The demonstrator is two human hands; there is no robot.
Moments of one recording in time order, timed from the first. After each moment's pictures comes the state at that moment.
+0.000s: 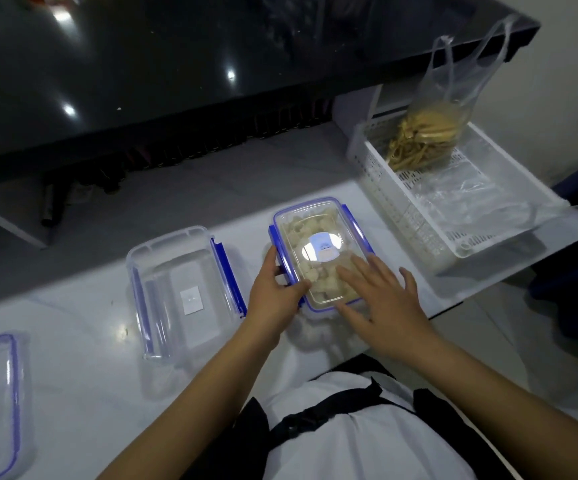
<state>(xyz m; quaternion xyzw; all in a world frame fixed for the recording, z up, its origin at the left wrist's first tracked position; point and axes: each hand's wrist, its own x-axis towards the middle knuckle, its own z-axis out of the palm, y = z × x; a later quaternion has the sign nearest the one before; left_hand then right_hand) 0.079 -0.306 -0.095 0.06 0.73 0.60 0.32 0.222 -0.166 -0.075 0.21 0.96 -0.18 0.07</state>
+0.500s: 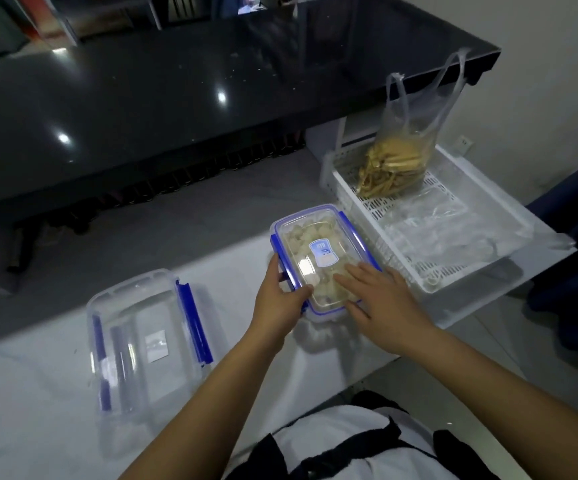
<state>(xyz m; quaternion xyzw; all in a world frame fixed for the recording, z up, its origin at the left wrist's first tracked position) 0.079 -0.211 -0.082 0.07 0.73 0.59 0.33 0.210 -0.071 -0.059 0.20 0.96 -0.18 0.10</state>
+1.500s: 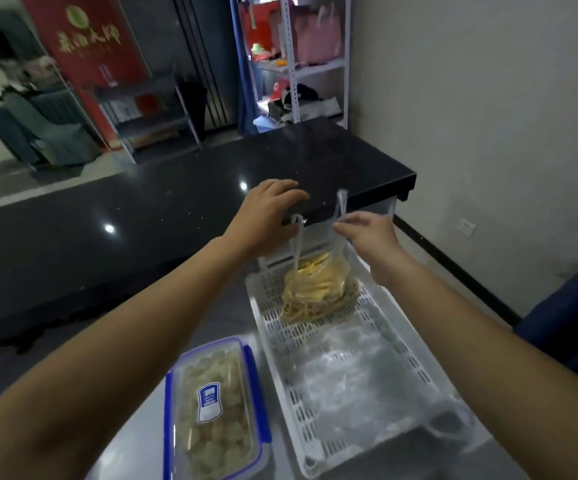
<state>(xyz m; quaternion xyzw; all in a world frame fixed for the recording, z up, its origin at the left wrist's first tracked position) -0.028 0.085 0.106 0.55 0.81 0.14 -0.13 0.104 0.231 0.060 0.32 0.67 -0.63 -0.22</state>
